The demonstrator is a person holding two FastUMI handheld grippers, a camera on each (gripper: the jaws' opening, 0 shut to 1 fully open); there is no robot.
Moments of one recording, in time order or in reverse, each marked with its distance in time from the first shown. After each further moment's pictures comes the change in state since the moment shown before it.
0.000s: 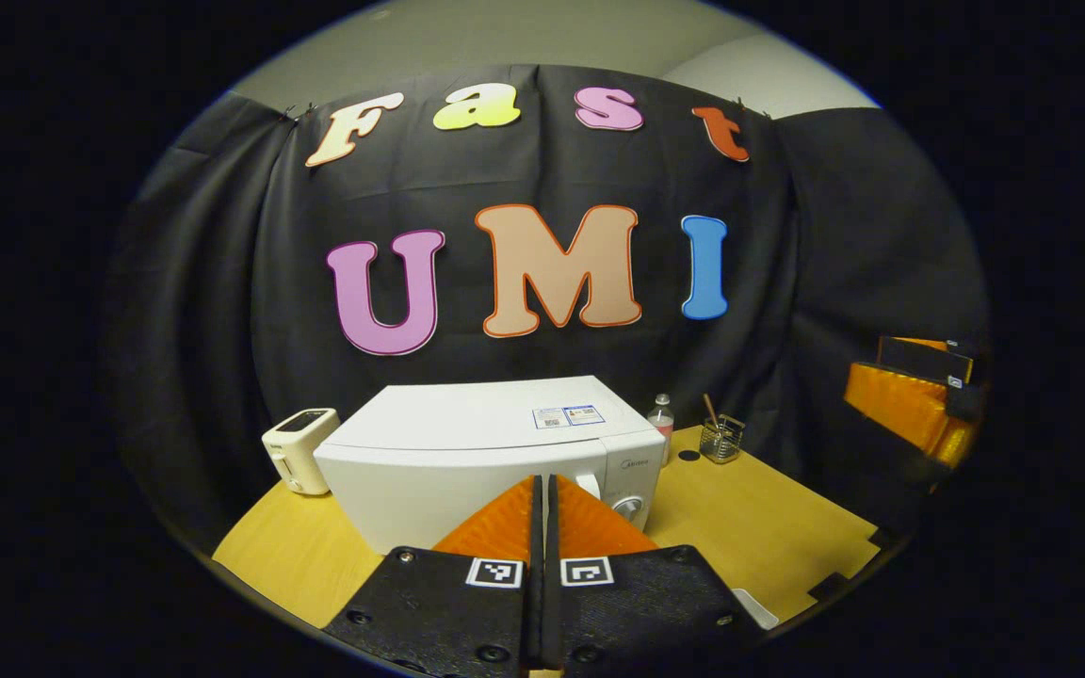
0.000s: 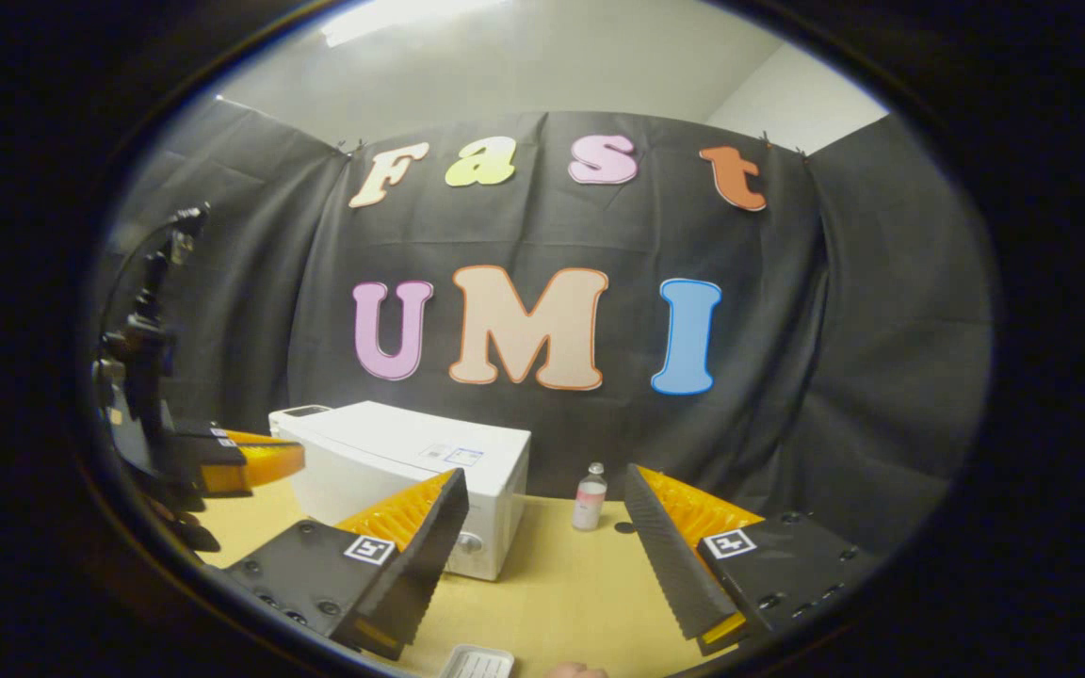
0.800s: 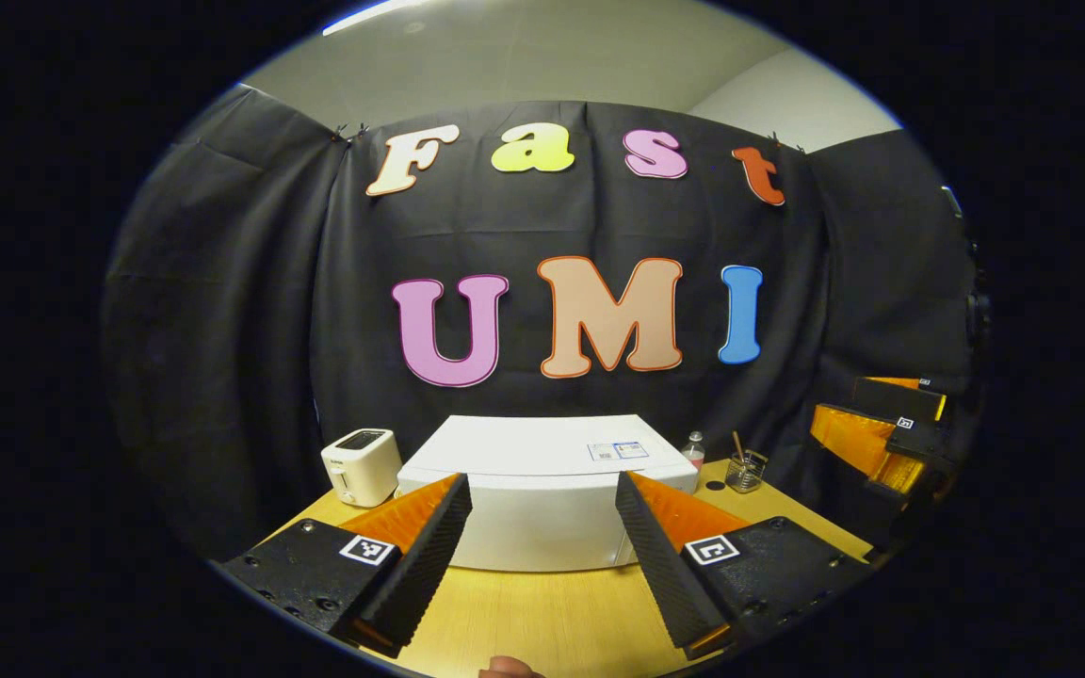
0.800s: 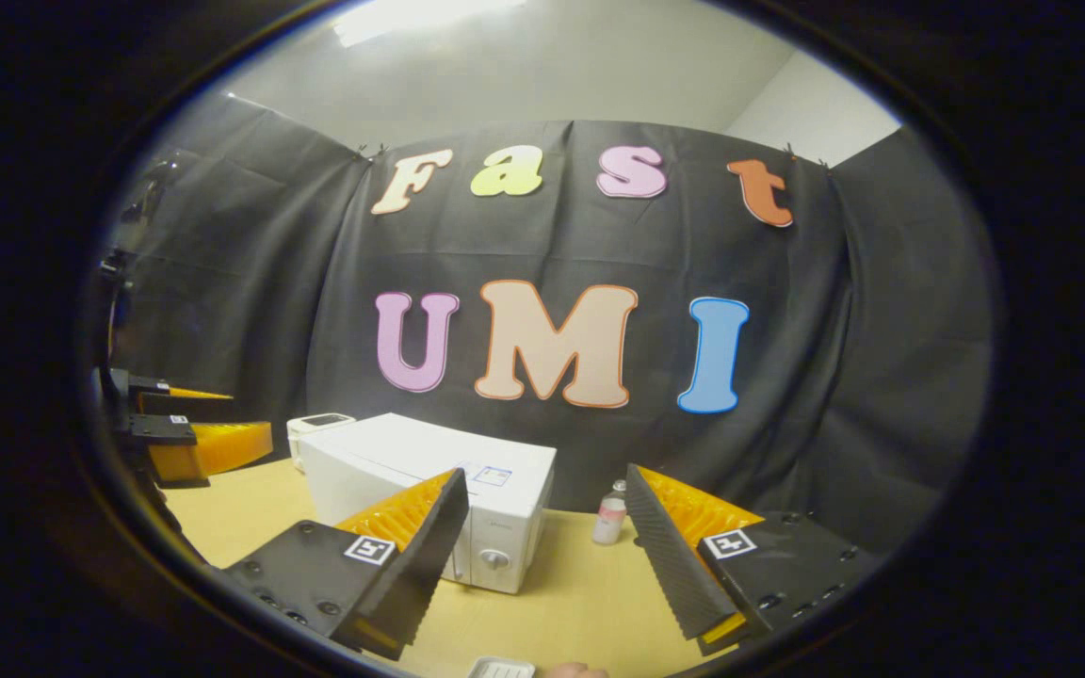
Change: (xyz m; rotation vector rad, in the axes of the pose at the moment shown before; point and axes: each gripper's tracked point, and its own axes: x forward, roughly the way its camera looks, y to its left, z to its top) left arm -0.053 0.045 0.034 -0.056 -0.086 0.110; right arm 0.004 0.031 0.023 -0.024 -0.027 0.041
